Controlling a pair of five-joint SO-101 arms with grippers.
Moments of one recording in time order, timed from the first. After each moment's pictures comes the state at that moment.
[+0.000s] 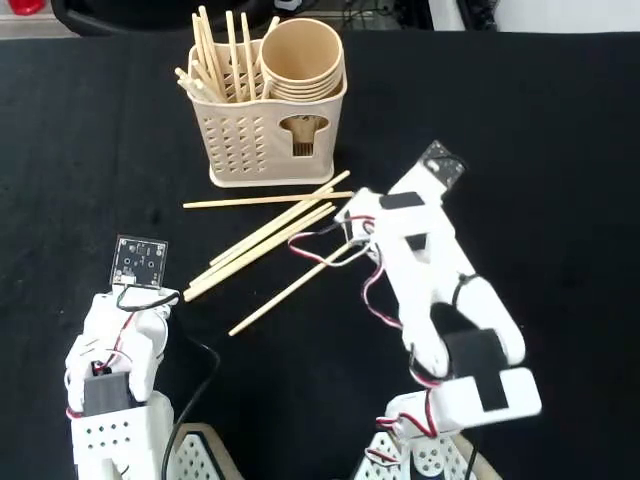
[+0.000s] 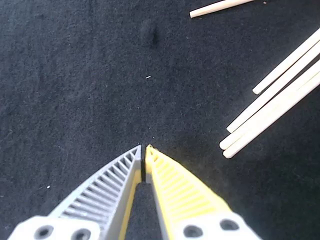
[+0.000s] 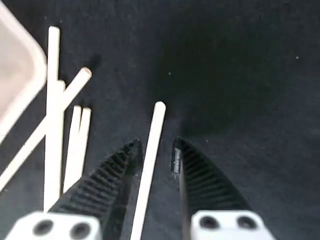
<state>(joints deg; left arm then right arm) -15.6 -99.5 96.2 55.3 -21.1 -10.5 1.4 34.5 46.3 -55.0</state>
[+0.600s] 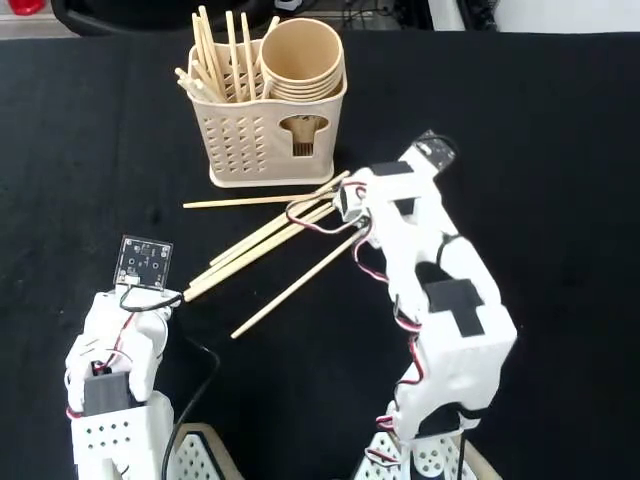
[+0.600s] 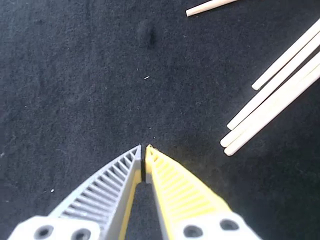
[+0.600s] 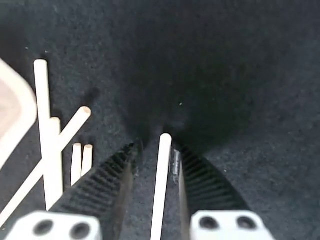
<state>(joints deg) -15.6 -99.5 96.2 55.3 -23.5 -9.3 21.6 14.5 54.5 -56.1</state>
